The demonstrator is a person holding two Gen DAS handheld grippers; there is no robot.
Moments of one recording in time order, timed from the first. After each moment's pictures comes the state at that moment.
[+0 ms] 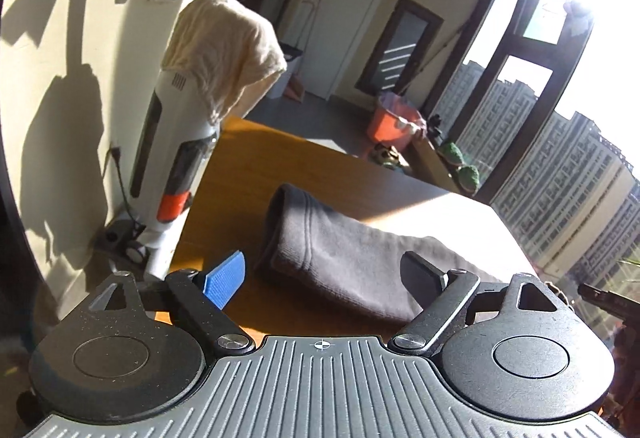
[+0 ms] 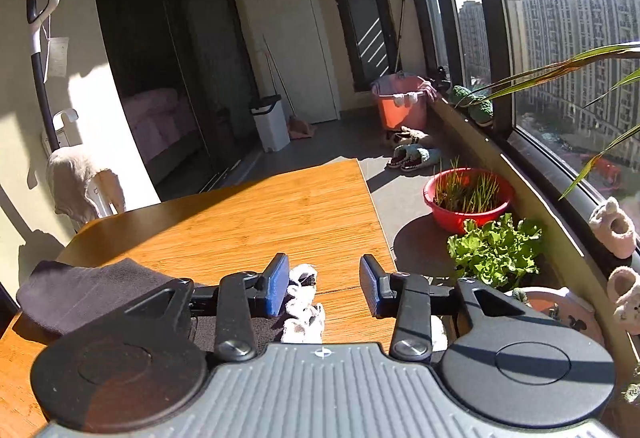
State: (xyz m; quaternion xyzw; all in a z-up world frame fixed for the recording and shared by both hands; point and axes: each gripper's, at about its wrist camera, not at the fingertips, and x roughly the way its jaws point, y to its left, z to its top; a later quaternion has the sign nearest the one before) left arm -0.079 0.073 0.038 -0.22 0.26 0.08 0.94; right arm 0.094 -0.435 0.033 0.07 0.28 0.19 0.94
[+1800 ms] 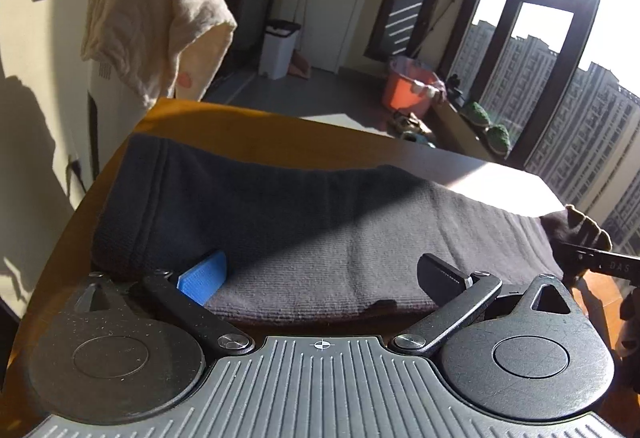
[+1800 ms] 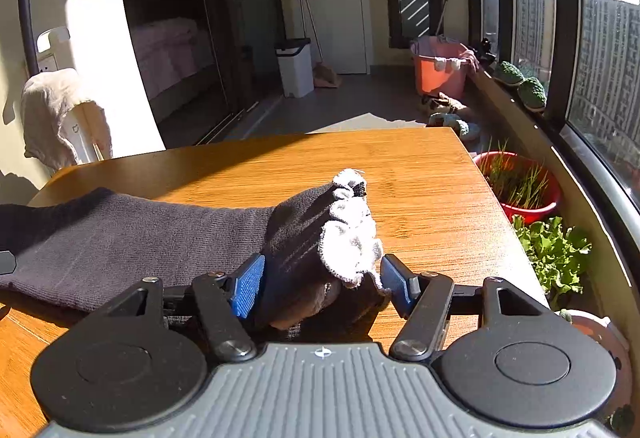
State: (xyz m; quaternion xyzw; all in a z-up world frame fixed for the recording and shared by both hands) left arm 0.070 0.031 -0.013 -0.15 0.30 0.11 0.94; right arm 0.203 -0.314 -0.009 -0.01 0.33 0.21 0.92
